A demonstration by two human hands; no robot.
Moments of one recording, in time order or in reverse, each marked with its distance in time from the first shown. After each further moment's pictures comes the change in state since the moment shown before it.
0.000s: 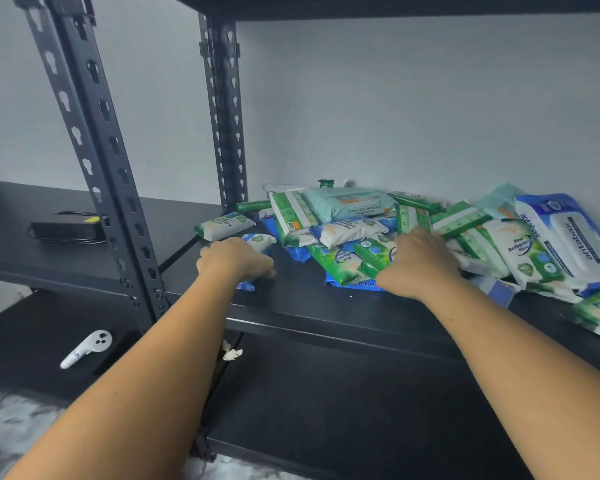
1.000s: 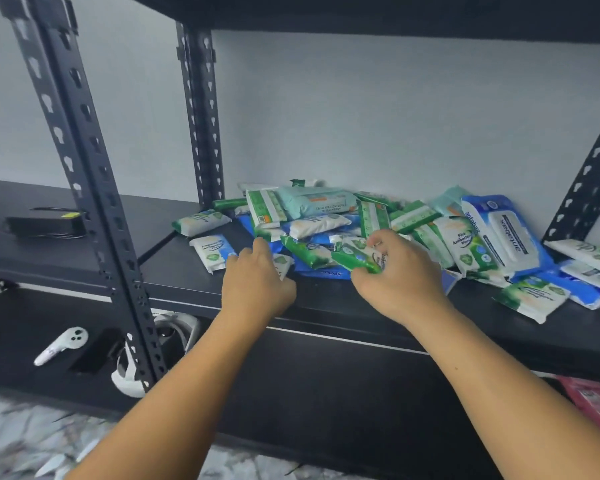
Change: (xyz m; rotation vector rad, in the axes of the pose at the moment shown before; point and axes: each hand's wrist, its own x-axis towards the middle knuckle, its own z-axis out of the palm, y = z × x) left_hand -0.135 0.040 0.024 -0.191 0.267 0.384; right_hand -0.093 0.025 -0.023 0.414 0.208 -0.036
